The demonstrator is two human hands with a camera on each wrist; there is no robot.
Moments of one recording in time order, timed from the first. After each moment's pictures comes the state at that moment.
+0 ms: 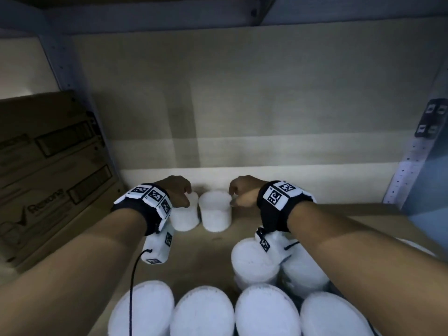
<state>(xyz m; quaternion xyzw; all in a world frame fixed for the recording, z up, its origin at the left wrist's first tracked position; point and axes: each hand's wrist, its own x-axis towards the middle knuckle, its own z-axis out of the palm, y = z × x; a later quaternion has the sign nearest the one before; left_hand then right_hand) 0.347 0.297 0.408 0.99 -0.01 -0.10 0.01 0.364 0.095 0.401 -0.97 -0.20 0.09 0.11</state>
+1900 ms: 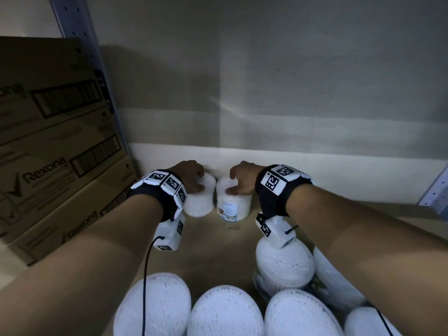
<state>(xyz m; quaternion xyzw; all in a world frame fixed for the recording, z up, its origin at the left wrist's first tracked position) 0.375 0.325 0.365 1.00 -0.02 -0.04 0.07 0.399 0.155 0.374 -0.96 -0.25 0.08 -0.03</state>
